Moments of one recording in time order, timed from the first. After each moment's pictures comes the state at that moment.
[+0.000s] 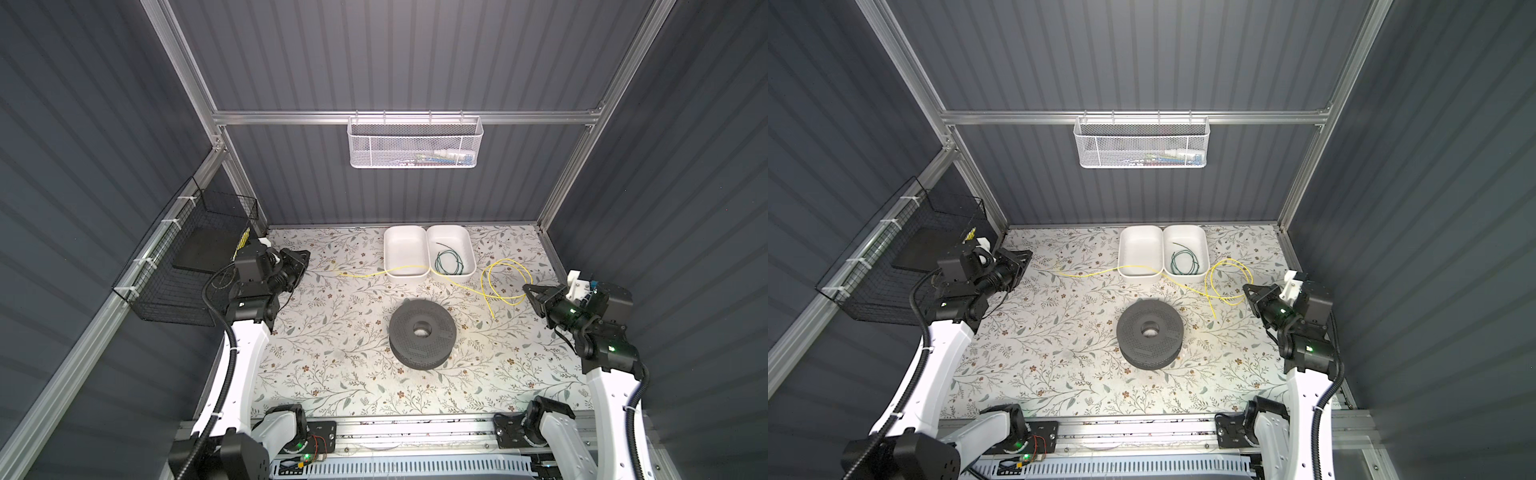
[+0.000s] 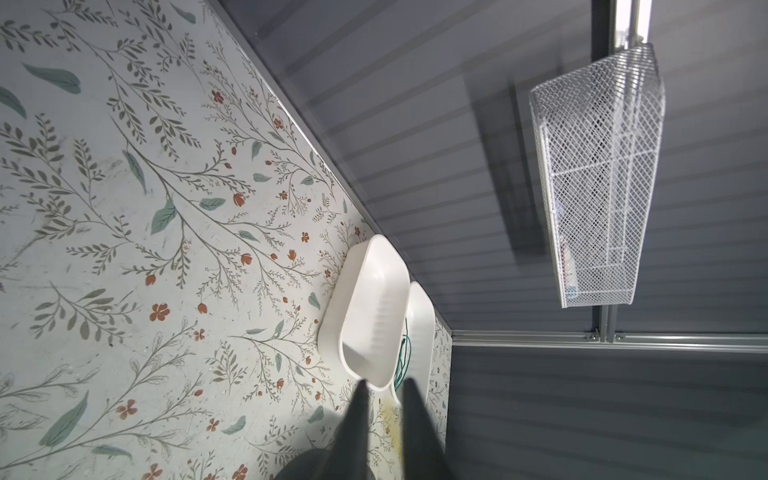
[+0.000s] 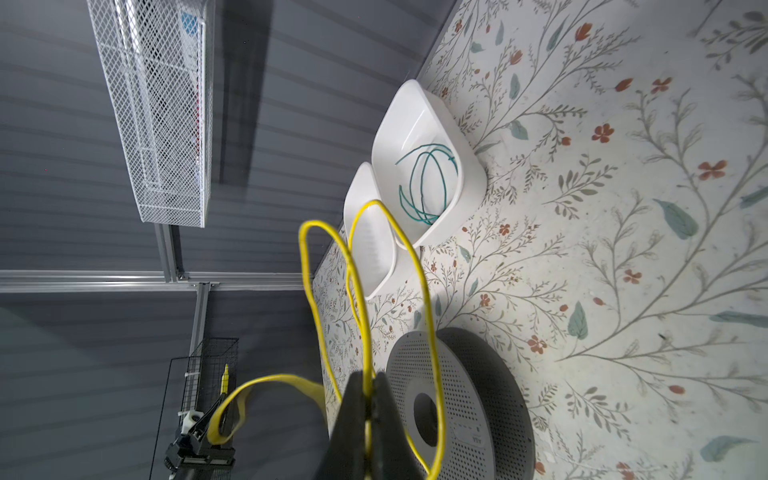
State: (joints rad) left arm 0.08 1.12 1.02 -0.30 0.40 -0.97; right arm -0.32 0.74 0.80 -0.54 -0.64 0.93
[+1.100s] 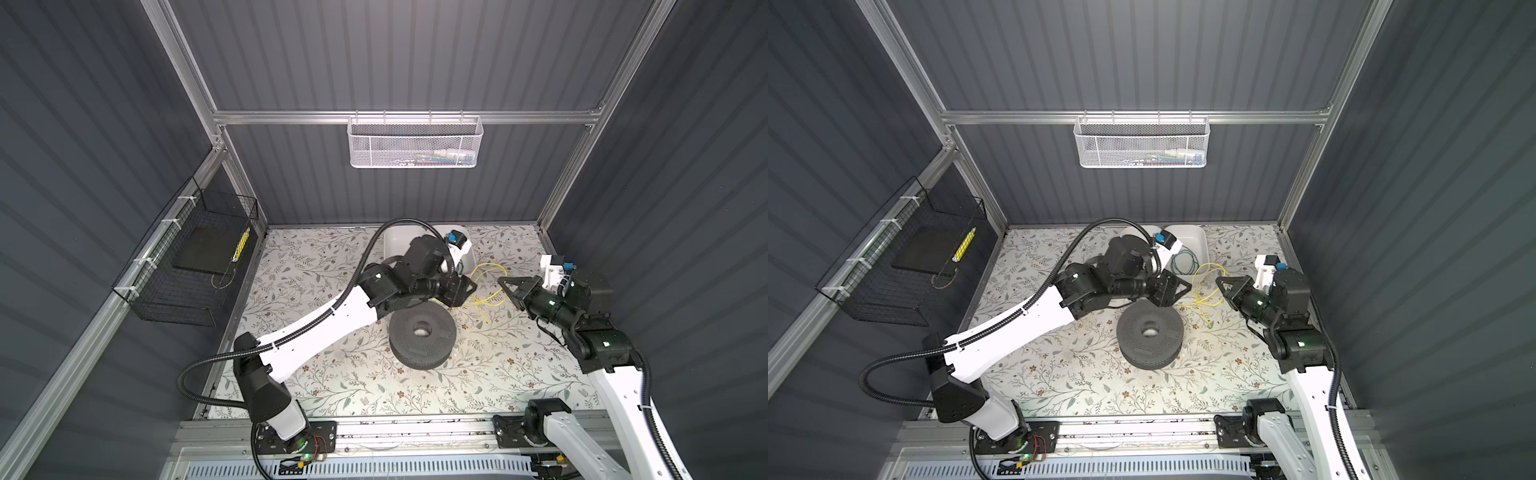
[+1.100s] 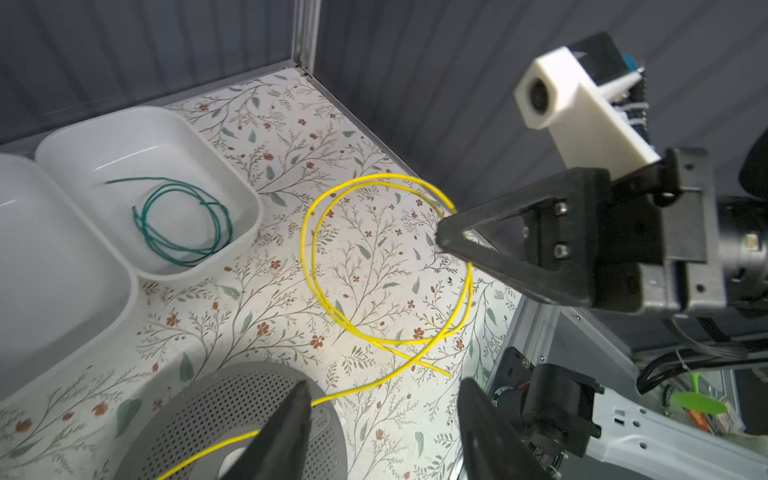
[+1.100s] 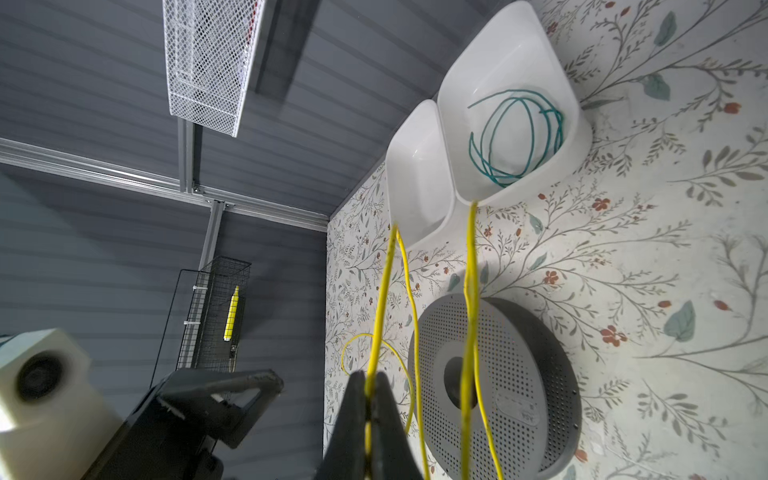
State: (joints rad) left arm -1.04 1.66 1.73 -0.59 0.12 -0.29; right arm 0.07 0.77 0.89 -0.50 -0.49 0.95
